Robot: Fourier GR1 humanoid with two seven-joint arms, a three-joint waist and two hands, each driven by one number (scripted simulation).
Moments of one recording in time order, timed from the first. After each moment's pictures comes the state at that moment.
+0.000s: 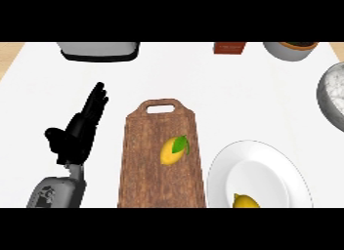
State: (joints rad) left arm -0.17 0.07 -0.06 -1.53 -0.04 0.07 0.09; right arm 0.01 -1.02 -0.46 -1.89 -0.37 0.26 0.02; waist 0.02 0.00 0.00
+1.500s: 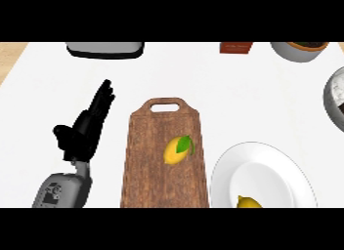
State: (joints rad) left arm -0.19 0.04 -0.07 -1.52 -0.06 0.06 0.09; right arm -0.63 -0.87 -0.09 -0.49 0.34 0.23 -0.68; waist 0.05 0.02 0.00
